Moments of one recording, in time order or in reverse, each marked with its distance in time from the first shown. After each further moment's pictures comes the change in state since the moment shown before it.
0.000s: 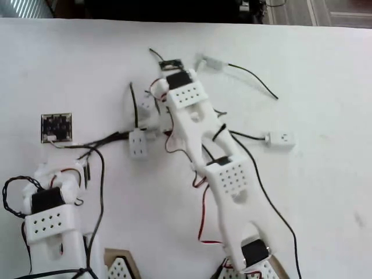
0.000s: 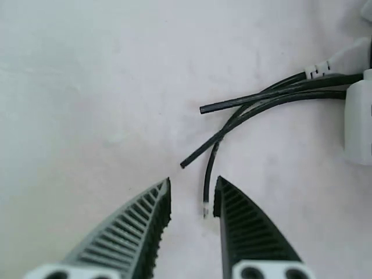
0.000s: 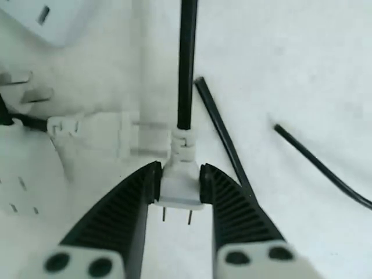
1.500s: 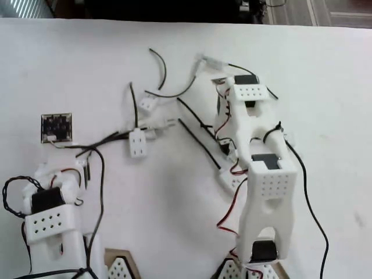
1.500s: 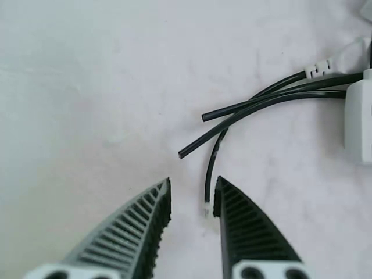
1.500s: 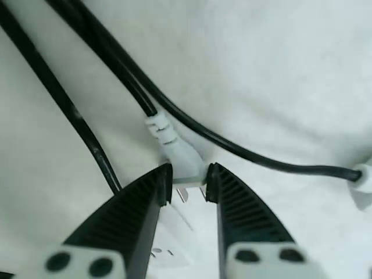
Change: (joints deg) left arm 0.0 0.0 0.1 0.0 0.0; right arm 19.5 -10.6 30.7 -4.3 23.6
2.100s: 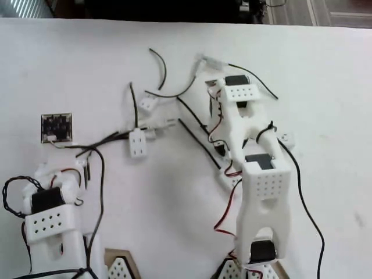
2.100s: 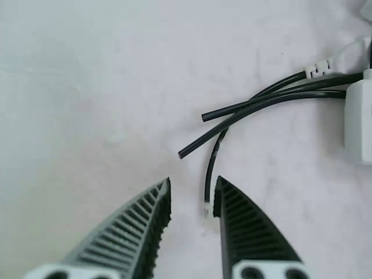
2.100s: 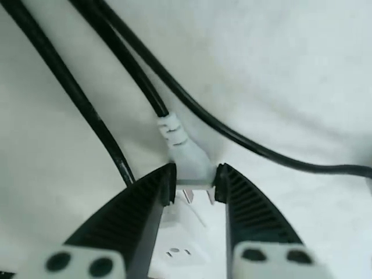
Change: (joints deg) left arm 0.0 0.0 0.0 0.0 0.0; right arm -4.3 0.6 -0.4 1.5 -3.1
